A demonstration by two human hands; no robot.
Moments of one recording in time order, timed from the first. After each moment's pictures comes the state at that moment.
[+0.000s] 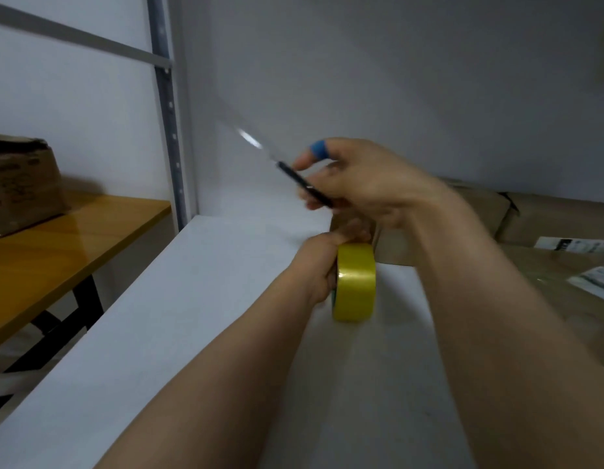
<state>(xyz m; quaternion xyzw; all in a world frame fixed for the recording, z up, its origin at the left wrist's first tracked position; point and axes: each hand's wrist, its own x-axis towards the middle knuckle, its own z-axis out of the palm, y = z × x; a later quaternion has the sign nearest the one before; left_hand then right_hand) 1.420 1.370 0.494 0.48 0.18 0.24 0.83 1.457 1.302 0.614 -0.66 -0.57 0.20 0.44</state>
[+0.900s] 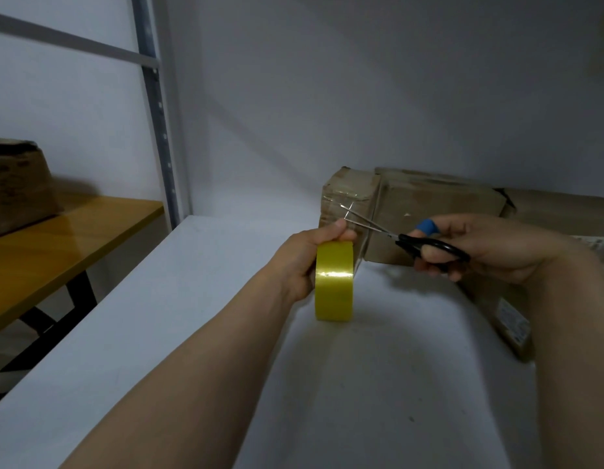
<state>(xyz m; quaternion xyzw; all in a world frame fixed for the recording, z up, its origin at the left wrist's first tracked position) 1.425 1.388 0.484 0.50 0.20 0.21 0.82 1.588 1.193 0.563 -0.69 -0.50 0.33 0.39</state>
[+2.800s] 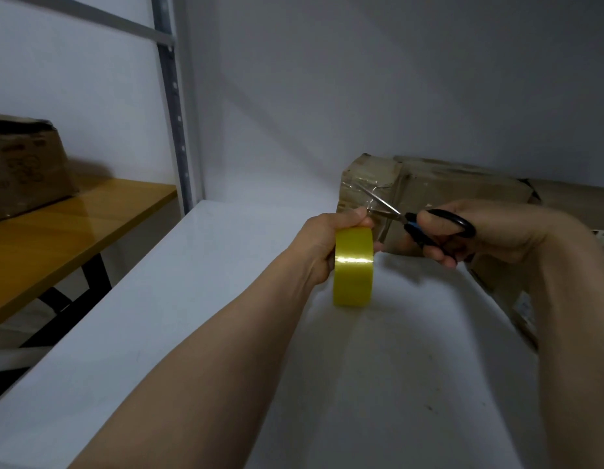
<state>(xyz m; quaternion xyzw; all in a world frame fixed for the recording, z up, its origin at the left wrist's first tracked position) 1.424 1.381 0.491 0.47 0.17 0.22 0.84 1.569 1.219 0.572 -0.71 -0.55 0.33 0.29</state>
